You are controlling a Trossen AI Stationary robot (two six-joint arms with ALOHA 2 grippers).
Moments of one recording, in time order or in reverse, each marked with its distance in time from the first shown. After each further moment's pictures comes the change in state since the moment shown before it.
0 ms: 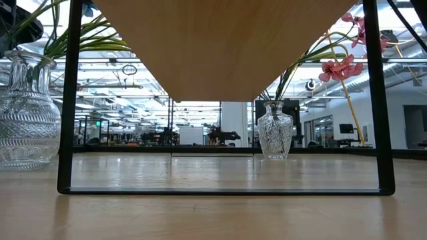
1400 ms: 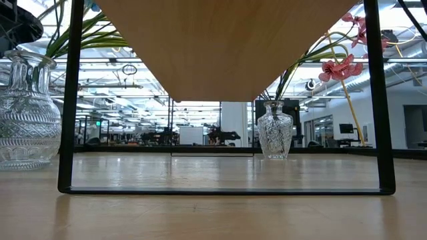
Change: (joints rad) left arm 0.000 0.000 0.000 0.059 -0.007 0.088; right arm 0.044 -0.101 0.000 0.083 0.207 0.134
